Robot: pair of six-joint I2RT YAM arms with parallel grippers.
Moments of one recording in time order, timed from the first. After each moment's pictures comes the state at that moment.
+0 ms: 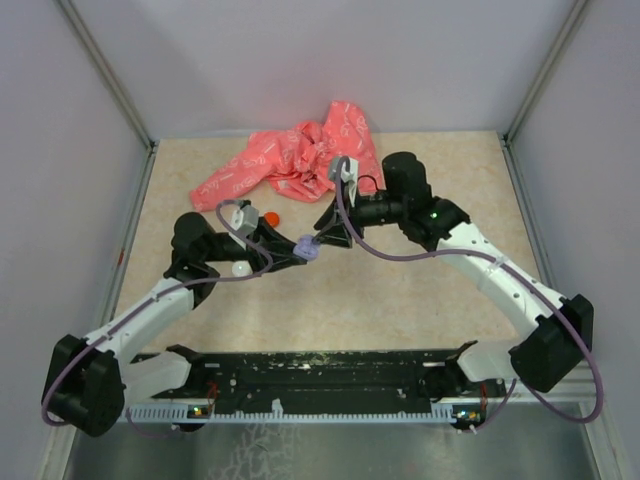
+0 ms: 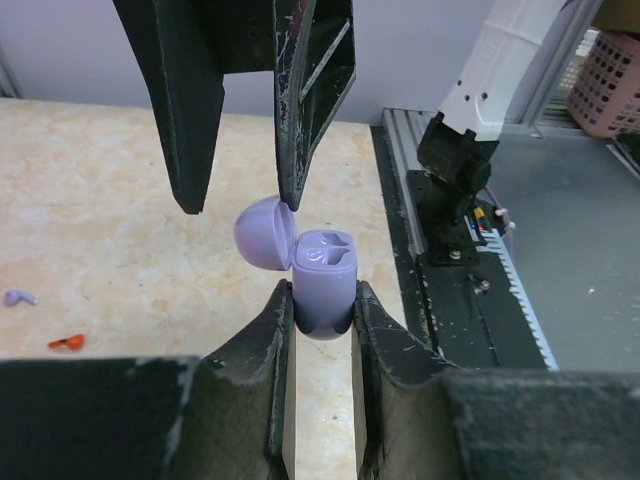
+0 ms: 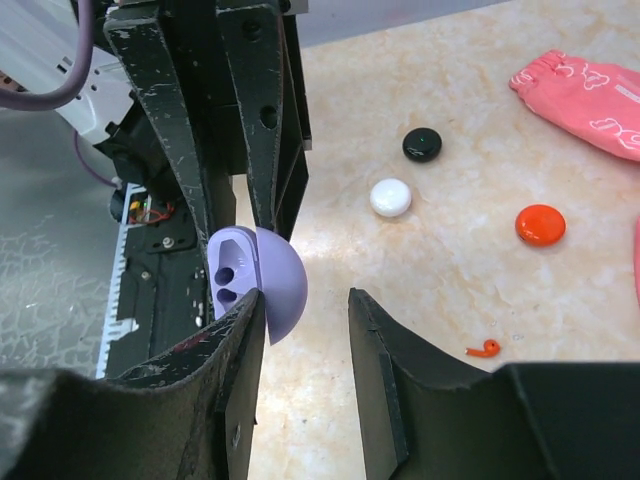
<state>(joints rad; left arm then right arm) -0.44 1.10 0.60 0.69 1.13 -0.24 0.62 1.32 1.24 -0.31 -0.88 -0.15</state>
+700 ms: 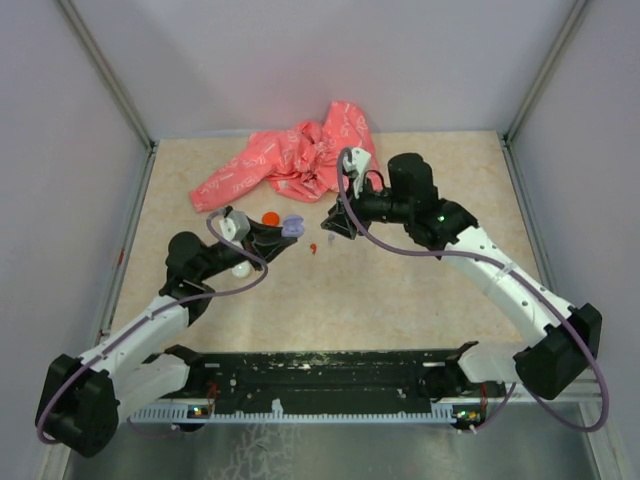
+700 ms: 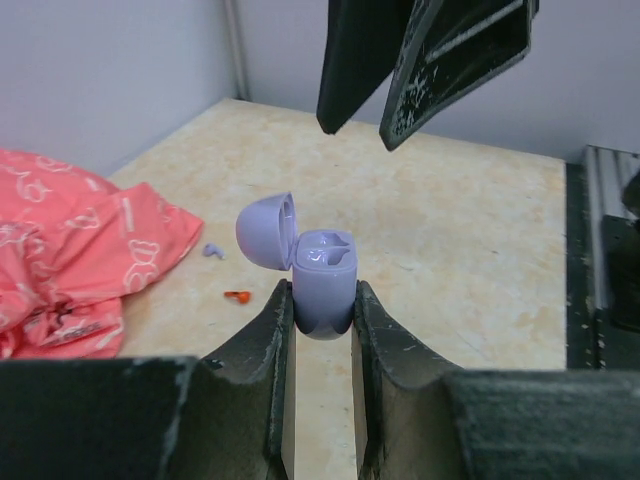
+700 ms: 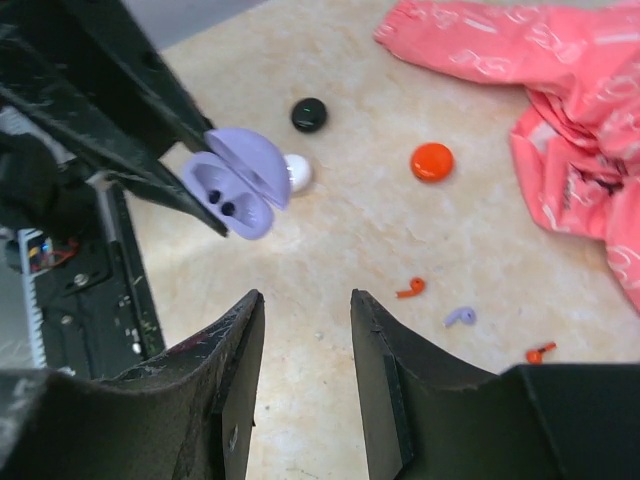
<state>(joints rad) -0.44 0.98 0.47 0.71 0.73 -0.09 0.61 1.26 1.24 -0.34 -0.61 -0.09</state>
